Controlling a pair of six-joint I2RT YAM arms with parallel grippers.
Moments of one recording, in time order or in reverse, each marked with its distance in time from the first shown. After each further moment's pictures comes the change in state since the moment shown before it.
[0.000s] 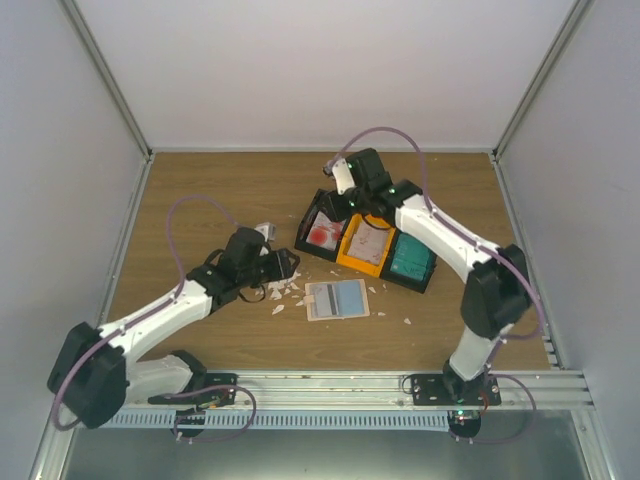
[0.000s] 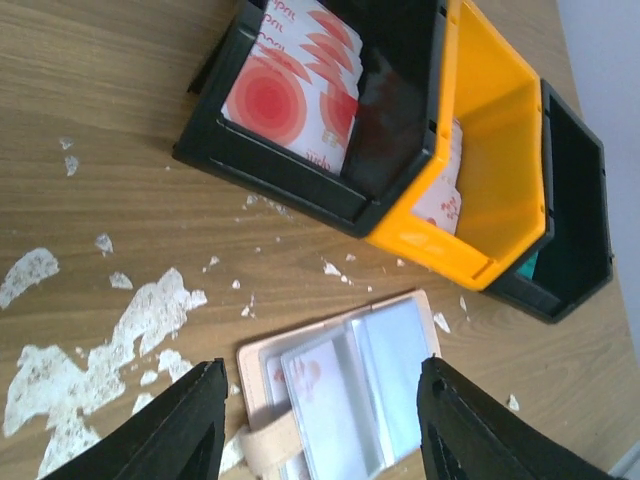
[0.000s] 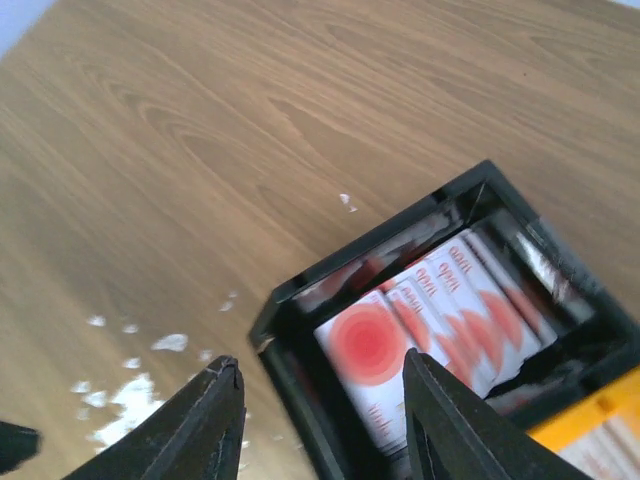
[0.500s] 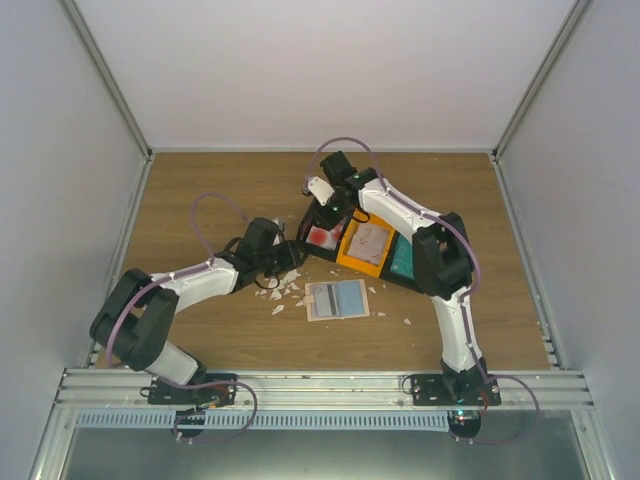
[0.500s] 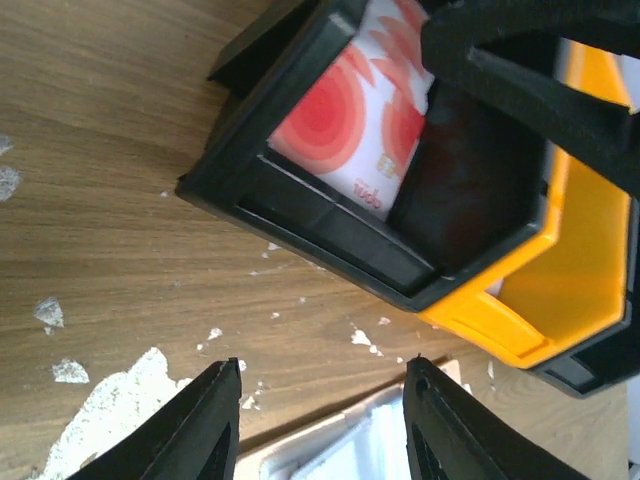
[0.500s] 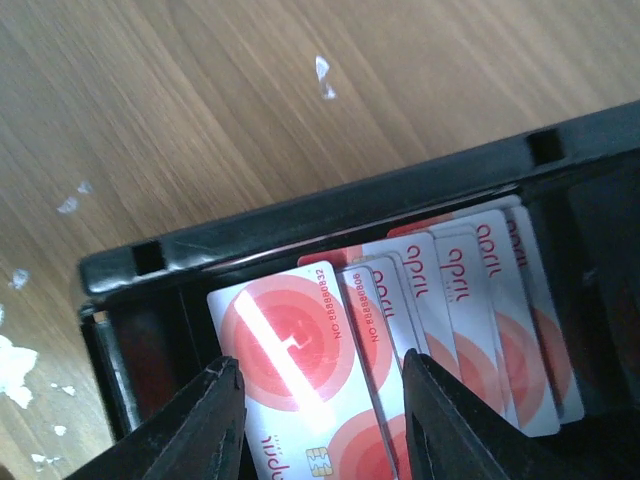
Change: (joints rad) left arm 0.070 0.356 0.072 0.217 0.100 -0.102; right arm -0.018 0.468 0.397 -0.284 0.024 -0.399
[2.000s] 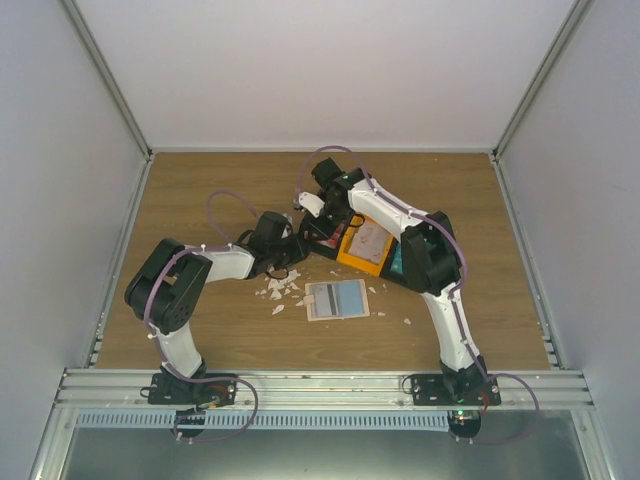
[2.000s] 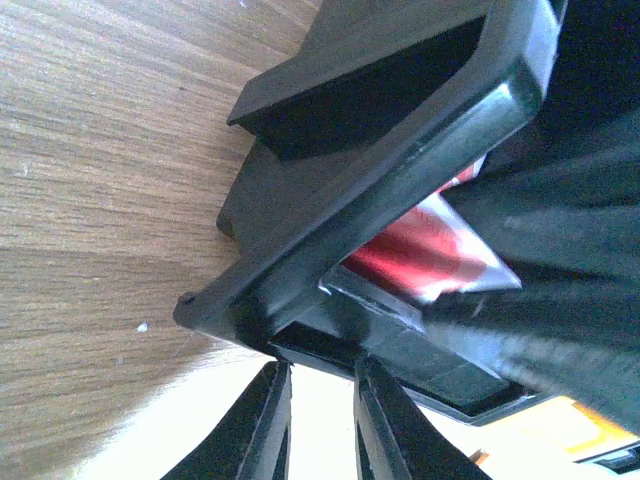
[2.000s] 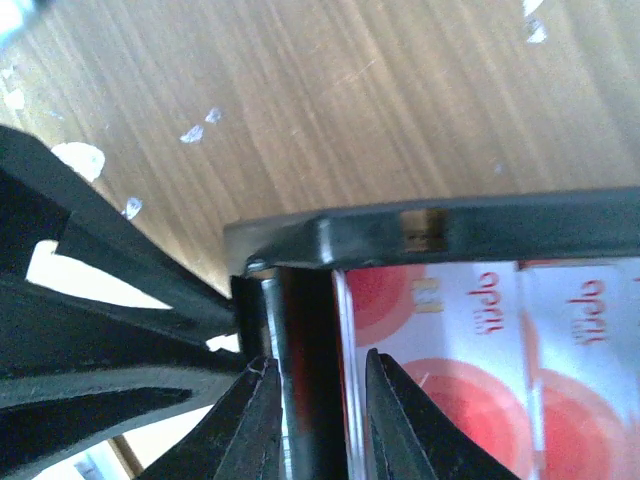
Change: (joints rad) left arm 0.034 0.283 0.104 0.151 0.043 -0.024; right arm 0.030 0.111 0.124 -0.192 -0.129 -0.130
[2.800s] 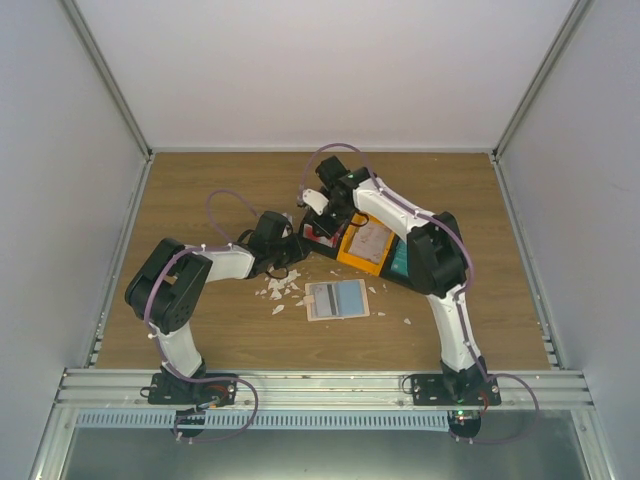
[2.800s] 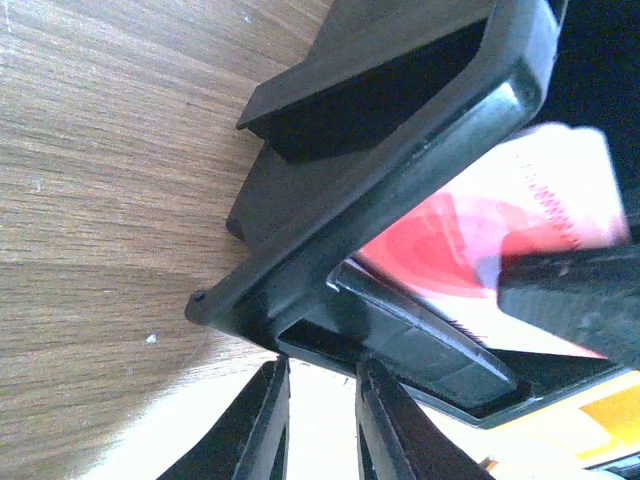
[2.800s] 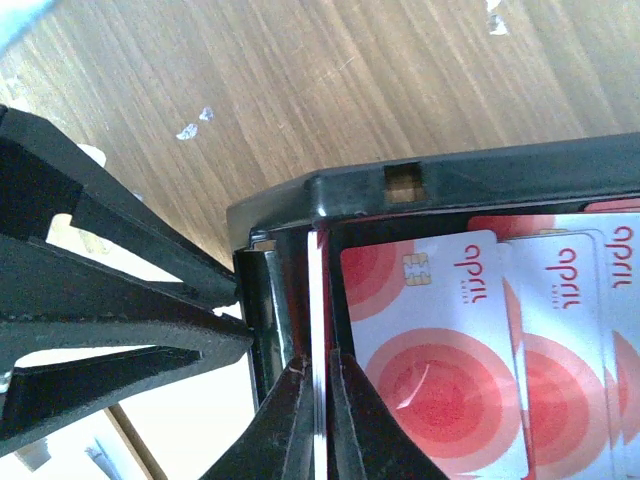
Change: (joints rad) left arm 0.000 0.004 0.007 0.000 -0.017 0.014; right arm -0.007 -0.045 -0.057 0.017 -0.003 0.026
